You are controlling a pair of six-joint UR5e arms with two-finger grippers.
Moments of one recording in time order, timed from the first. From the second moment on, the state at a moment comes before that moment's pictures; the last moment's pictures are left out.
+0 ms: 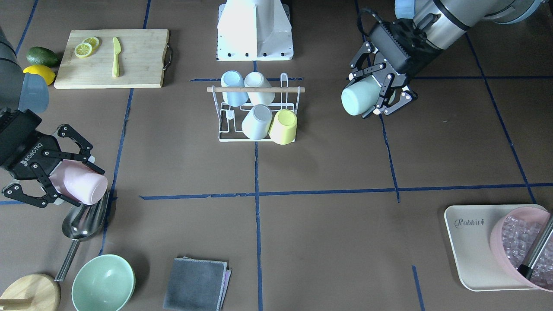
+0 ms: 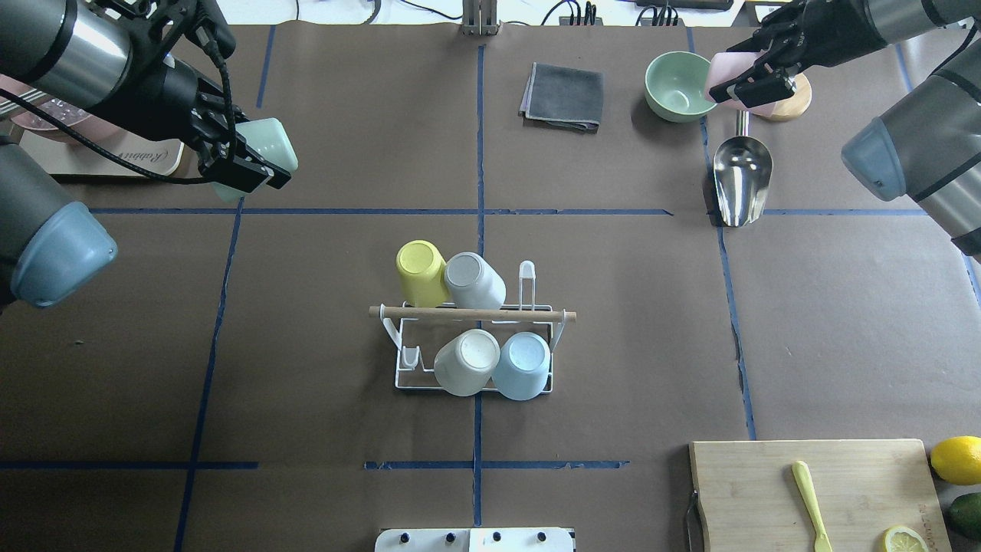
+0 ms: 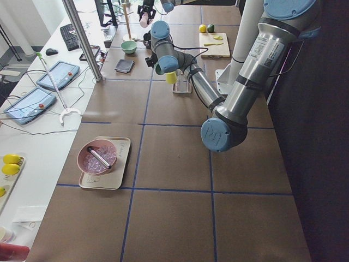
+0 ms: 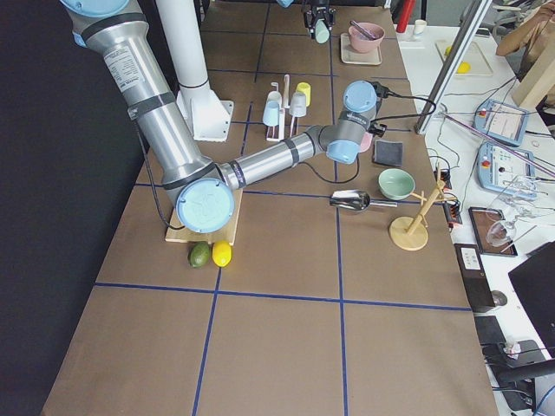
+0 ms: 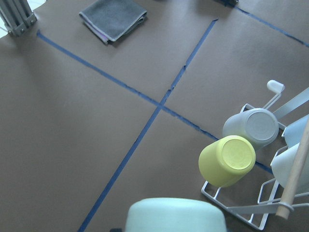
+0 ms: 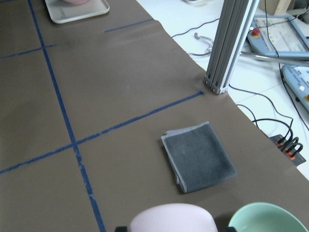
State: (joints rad) left arm -0.93 -2.01 -1.95 -2.02 -2.28 -0.15; right arm 1.14 -1.12 1.48 -0.56 2.36 0.17
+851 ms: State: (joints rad) left arm -0.57 -1.88 -1.96 -2.70 -1.81 -0.20; right arm 0.93 -1.11 1.46 0.05 2.00 0.63
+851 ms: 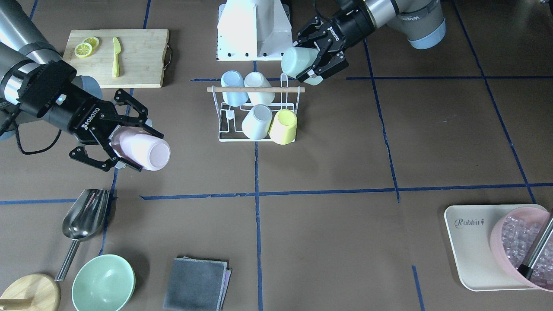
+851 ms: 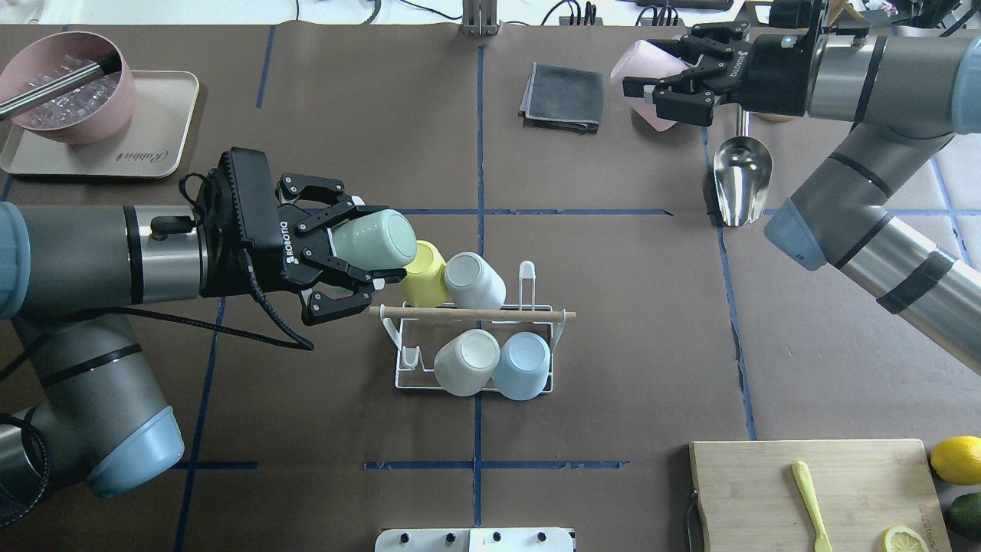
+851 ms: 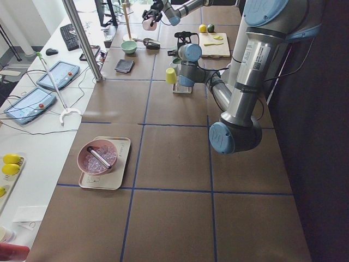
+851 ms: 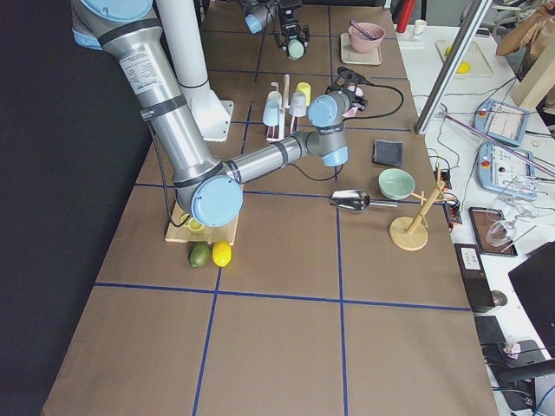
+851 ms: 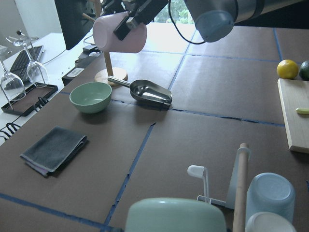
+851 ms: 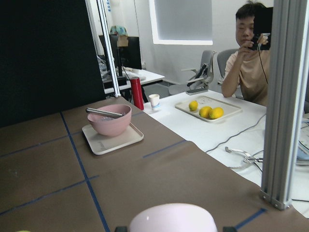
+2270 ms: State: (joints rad) left arm -0.24 -1.88 -1.69 -3.30 -1.31 -0.24; right arm 0.63 -1.04 1.35 0.29 1.79 0.38
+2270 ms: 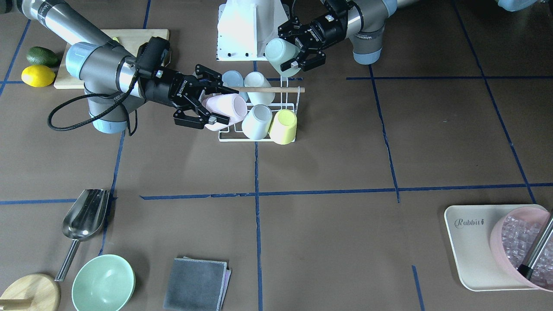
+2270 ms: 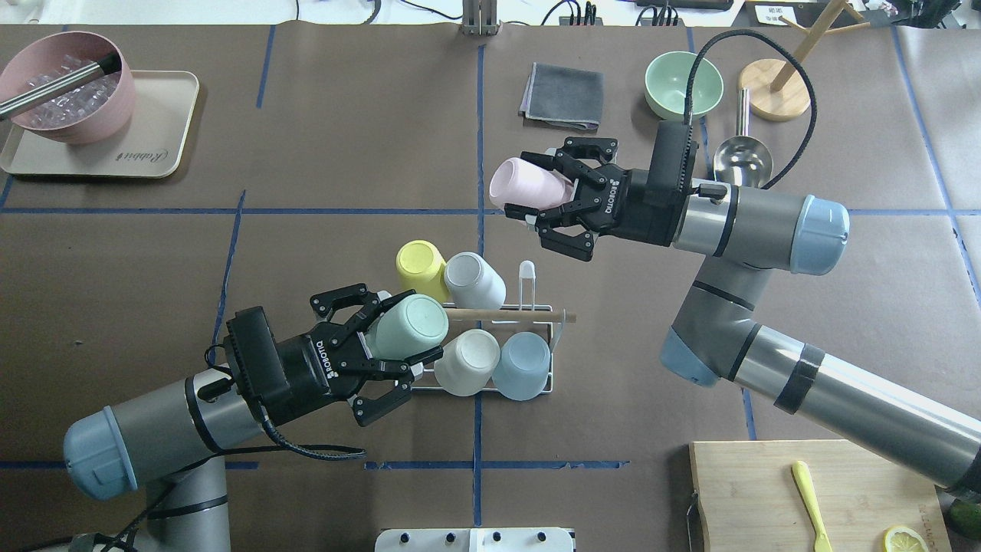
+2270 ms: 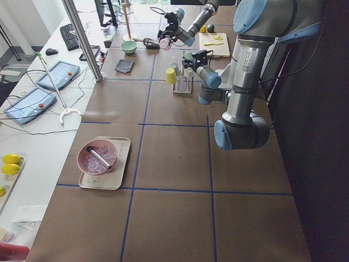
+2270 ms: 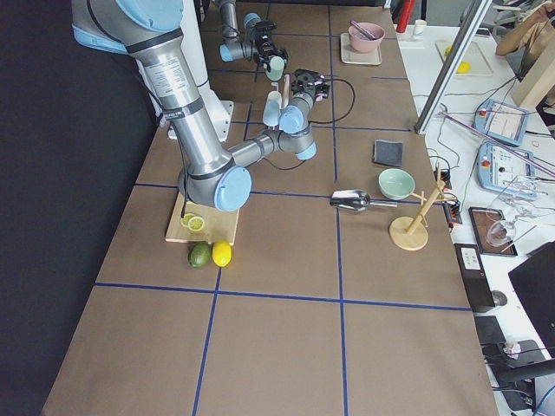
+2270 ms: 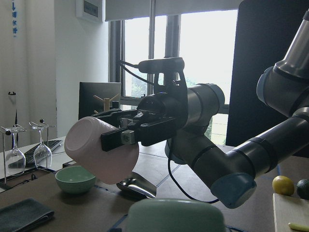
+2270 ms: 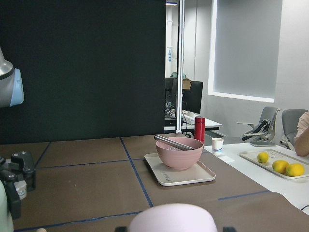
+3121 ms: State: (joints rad) left arm -0.23 -1.89 -1.63 -3.31 -1.29 -0.24; right arm 0.54 -1.00 1.28 0.30 1.75 0.33
